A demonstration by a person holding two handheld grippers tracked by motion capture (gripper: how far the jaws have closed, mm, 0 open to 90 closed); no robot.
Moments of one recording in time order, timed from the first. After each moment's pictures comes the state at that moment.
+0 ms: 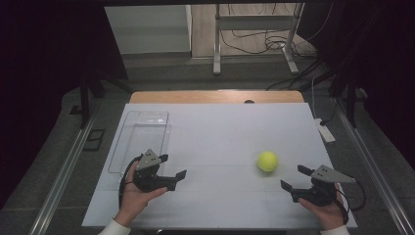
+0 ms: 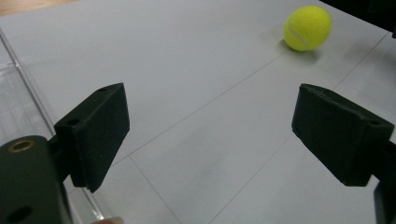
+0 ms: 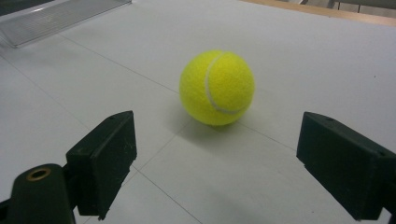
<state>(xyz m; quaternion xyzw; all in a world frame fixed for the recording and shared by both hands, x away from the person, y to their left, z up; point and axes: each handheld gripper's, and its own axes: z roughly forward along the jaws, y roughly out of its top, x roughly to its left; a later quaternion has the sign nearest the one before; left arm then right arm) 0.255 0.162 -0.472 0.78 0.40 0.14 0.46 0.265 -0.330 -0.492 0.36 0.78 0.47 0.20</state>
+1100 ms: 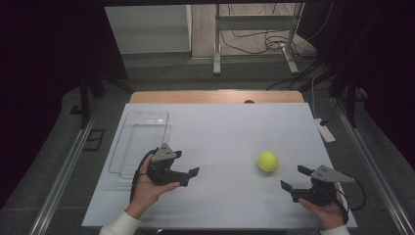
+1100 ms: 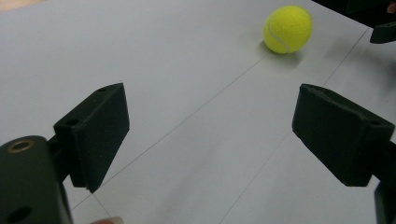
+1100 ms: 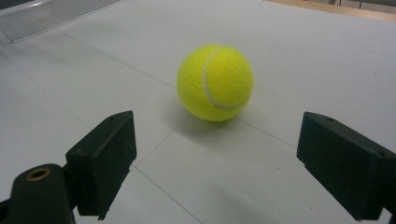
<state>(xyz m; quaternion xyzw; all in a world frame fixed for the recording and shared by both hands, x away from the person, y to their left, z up) 0.275 0.132 -0.466 0.80 0.38 0.11 0.46 0.267 -0.331 -0.495 0.36 0.78 0.47 0.20</state>
